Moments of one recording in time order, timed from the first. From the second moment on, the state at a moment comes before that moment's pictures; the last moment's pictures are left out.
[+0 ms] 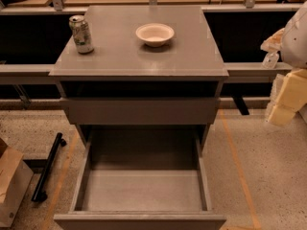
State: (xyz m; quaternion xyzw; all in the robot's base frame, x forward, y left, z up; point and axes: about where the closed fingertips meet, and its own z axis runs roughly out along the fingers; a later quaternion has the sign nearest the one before) arm 0.438 -0.217 0.976 -0.60 0.78 -0.03 0.16
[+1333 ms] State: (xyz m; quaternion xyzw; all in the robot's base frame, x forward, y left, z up) arm 0.499 -0.111 0.974 -0.69 0.68 0.05 0.25
